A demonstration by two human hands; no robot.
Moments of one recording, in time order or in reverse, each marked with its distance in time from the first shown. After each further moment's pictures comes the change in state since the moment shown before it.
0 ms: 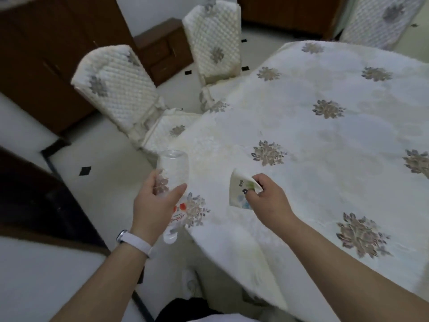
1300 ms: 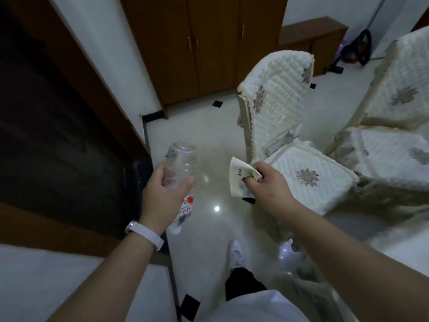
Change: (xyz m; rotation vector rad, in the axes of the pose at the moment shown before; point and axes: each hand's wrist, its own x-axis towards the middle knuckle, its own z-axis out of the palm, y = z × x) left_hand 0.384 -0.155 -0.416 -0.140 0.407 -0.155; right_hand 0.319 -0.375 0.484 -0.051 -0.389 -0.277
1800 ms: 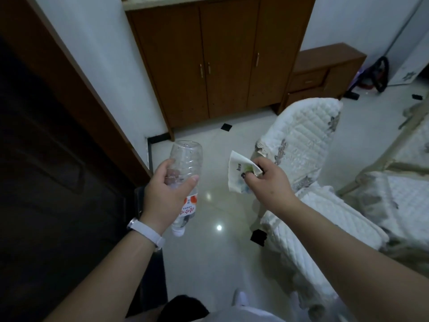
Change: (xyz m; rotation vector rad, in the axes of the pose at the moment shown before) left_hand 0.224 0.063 0.009 -0.058 0.019 0.010; right_hand 0.224 -0.101 0.001 -0.021 0.007 -0.099
